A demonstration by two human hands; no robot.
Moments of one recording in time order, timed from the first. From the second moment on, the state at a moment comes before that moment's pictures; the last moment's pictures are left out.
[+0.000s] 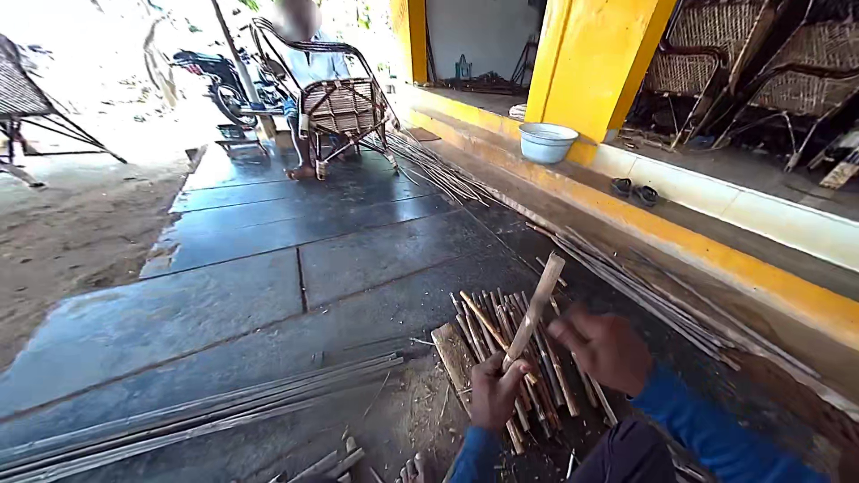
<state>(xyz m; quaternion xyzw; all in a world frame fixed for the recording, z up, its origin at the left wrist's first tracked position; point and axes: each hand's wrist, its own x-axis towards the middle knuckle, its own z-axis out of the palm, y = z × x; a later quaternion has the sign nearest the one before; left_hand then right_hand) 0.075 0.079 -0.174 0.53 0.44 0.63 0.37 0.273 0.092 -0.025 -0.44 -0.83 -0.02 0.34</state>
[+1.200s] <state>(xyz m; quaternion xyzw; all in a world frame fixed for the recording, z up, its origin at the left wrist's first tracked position) 0.028 0.088 -0.182 0.54 0.43 0.65 0.32 0.238 0.138 -0.016 -0.35 -0.91 -0.05 0.24</state>
